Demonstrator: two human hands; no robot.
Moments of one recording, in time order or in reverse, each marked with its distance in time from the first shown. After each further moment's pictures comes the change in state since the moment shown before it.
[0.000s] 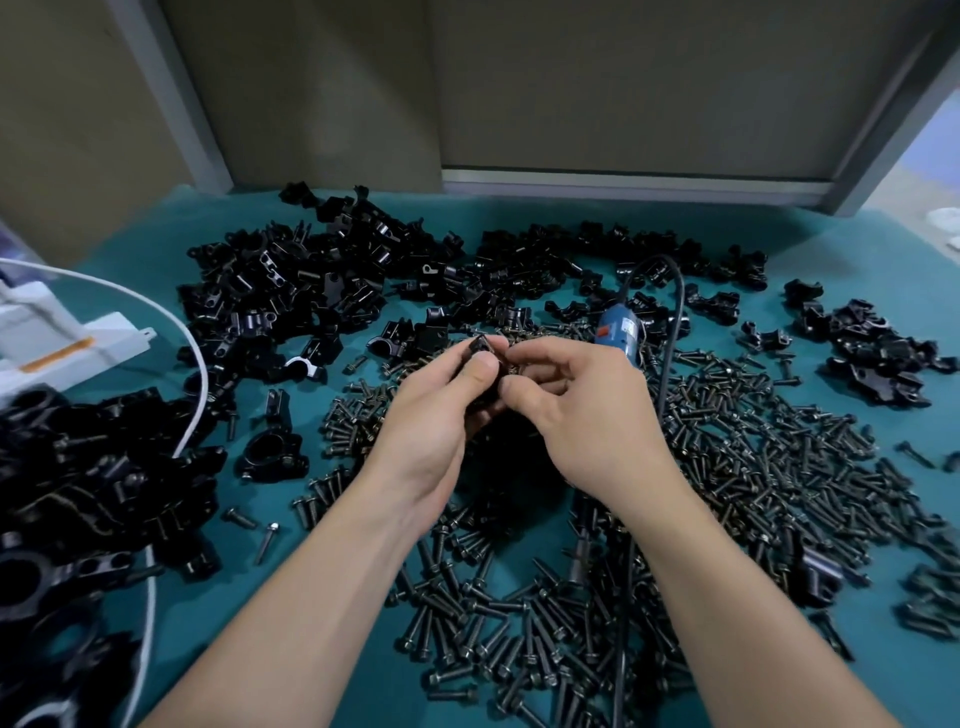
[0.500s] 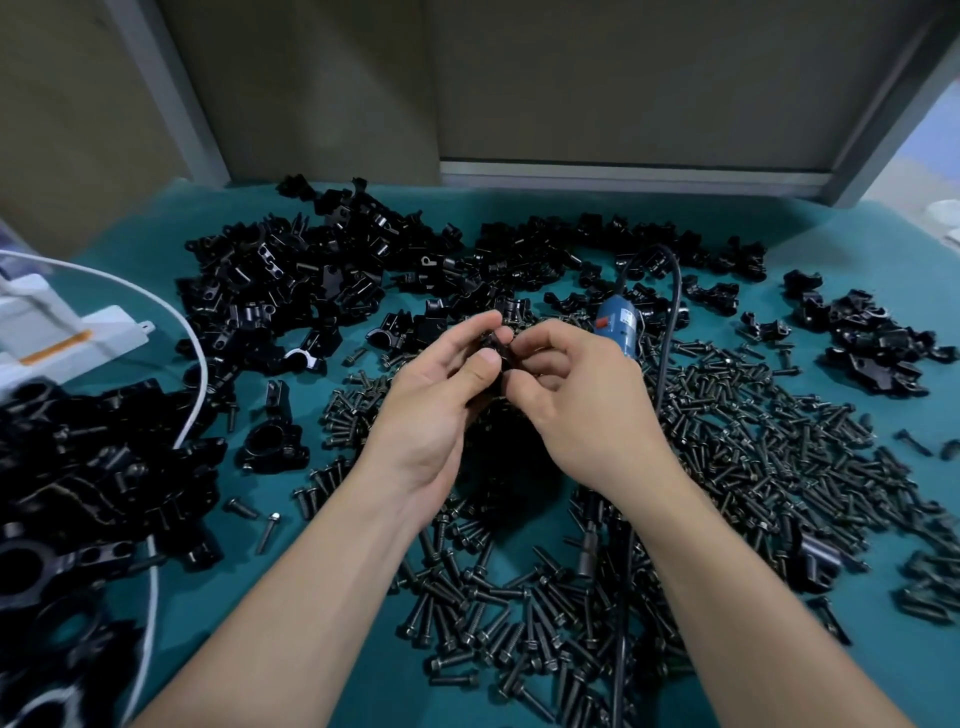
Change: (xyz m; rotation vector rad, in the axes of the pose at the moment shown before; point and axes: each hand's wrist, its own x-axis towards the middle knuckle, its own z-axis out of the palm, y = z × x) left_hand 0.001 -0.001 -0.001 -0.105 -0.006 0.023; right_hand -0.004 -0.004 0.000 -0.059 -0.031 0.012
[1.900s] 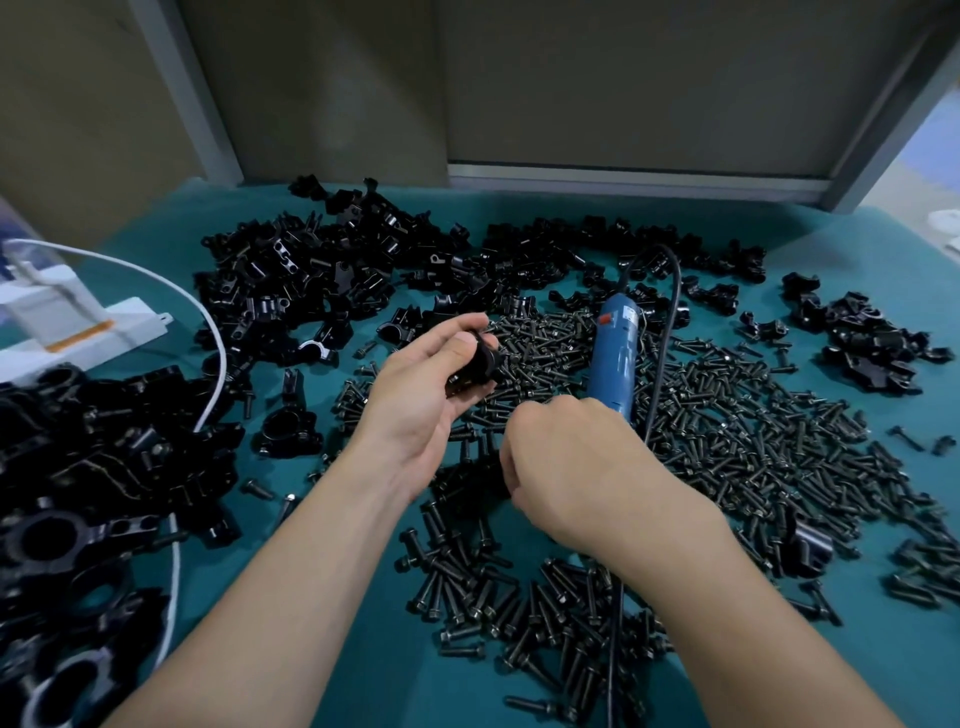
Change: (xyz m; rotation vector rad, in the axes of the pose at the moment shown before) left_hand 0.006 0.003 -0.014 0.046 0.093 -0.024; right_hand -0.040 -0.030 0.002 -0.903 -0.372 -0.236
